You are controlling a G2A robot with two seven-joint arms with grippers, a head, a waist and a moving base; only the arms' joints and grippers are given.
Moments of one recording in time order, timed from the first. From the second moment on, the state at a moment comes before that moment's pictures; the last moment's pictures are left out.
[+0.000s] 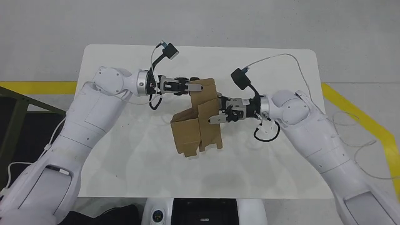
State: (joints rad) left arm 0.60 -1.10 -0.87 -1.12 -0.50 -0.59 -1.23; right arm -0.76 -1.13 0.85 -1.27 0.20 -0.86 0.96
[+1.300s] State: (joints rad) left arm 0.63 -1.07 -0.92 -1.08 -0.42 -0.73 -1.04; right arm -0.65 -1.07 0.67 -1.11 0.48 -0.92 0.82
